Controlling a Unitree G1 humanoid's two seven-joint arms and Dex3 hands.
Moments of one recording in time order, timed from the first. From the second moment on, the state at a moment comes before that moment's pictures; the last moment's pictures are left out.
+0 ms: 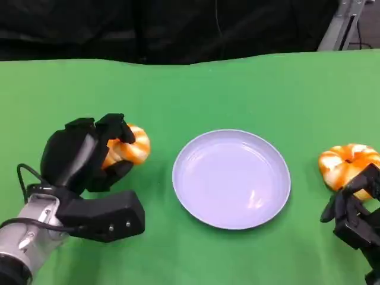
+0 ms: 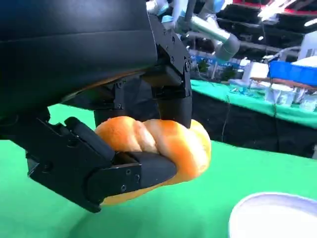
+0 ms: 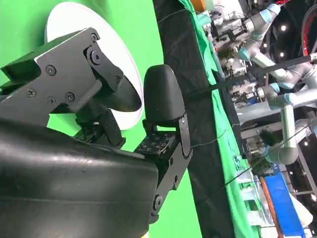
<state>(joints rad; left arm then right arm) -0.53 0.35 -0.39 0.75 0.70 -0.44 0.58 0.02 0.09 -0.23 0.21 0.38 -0.21 0.26</state>
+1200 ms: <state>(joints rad) -0.72 0.10 -0.53 0.75 0.75 -0.47 0.29 0.02 0.11 -0.22 0.20 0.38 -0.24 0.25</state>
